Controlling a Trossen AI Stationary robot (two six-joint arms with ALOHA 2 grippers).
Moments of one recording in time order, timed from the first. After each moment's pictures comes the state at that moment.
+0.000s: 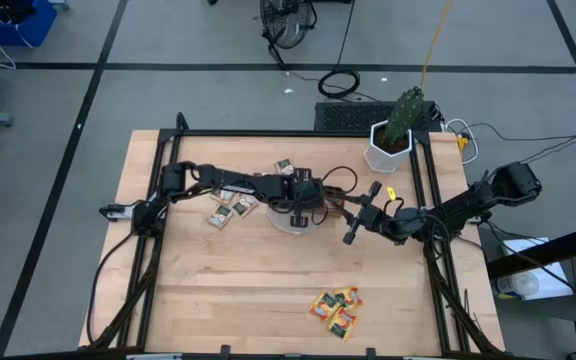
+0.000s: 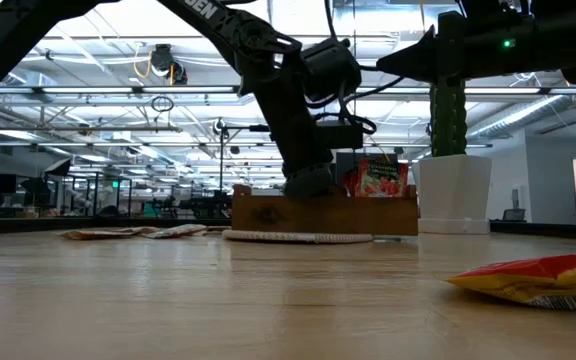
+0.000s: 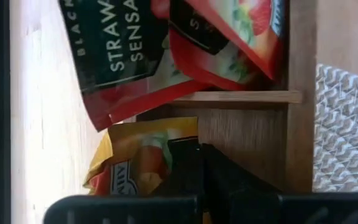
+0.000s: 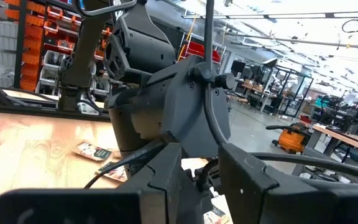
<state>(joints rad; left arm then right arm) 0.11 2.17 1.58 -0.42 -0.30 0.37 0.27 1.31 0.30 1.15 0.76 -0.36</state>
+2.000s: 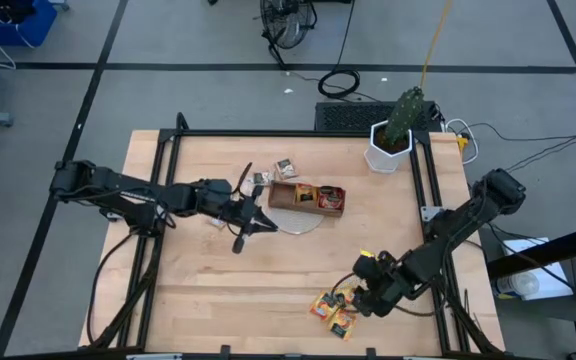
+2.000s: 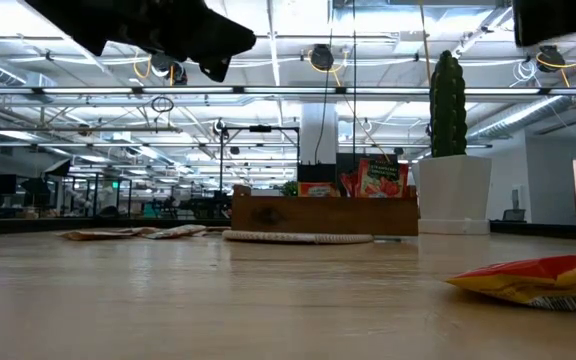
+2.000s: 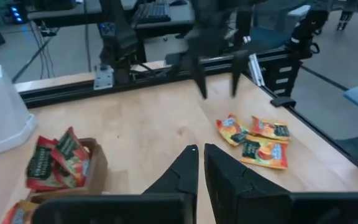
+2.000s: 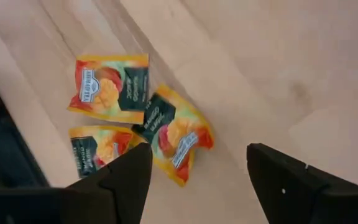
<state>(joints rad) -0.02 1.30 0.68 0.37 0.26 0.12 0.72 1.51 0.97 -0.68 0.24 1.36</state>
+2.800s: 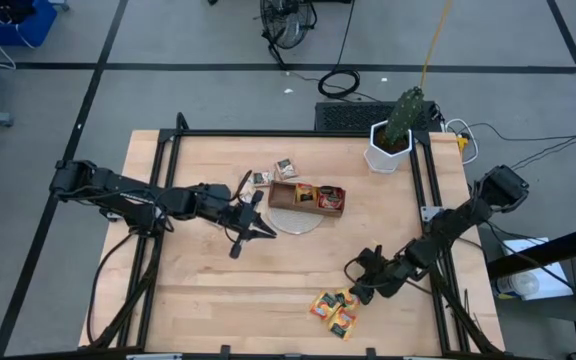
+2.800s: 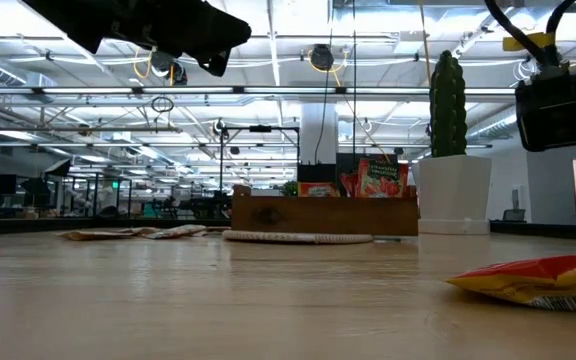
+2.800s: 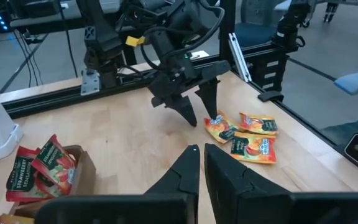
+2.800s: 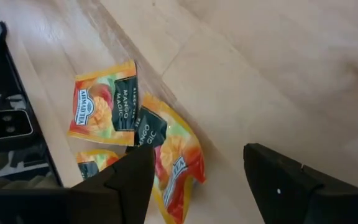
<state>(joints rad) -0.06 1.30 0.68 0.37 0.26 0.16 0.68 1.46 0.50 0.07 0.20 1.48</state>
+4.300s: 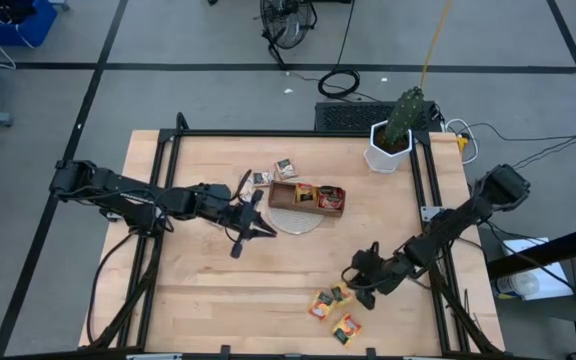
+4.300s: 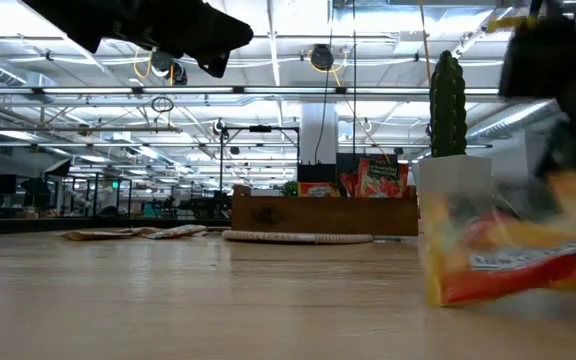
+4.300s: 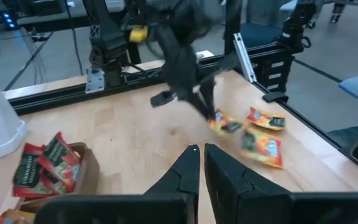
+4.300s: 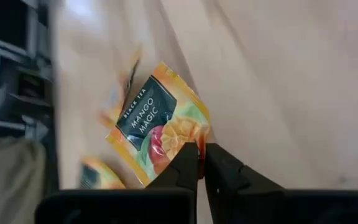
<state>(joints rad) -0.06 1.30 0.68 0.37 0.24 0.15 0.65 1.44 0.53 0.10 0.24 1.07</state>
